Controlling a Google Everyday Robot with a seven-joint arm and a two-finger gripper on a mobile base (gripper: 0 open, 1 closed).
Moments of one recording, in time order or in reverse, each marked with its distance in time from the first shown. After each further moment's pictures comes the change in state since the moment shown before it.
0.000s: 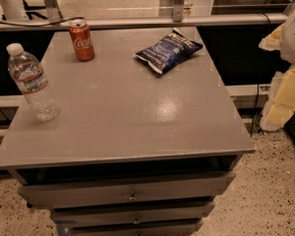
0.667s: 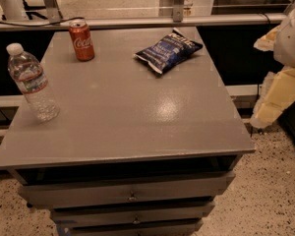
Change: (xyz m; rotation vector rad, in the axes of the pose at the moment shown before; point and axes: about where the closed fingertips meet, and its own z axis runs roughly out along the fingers) arm -0.008 -0.008 0.012 0.017 -0.061 0.018
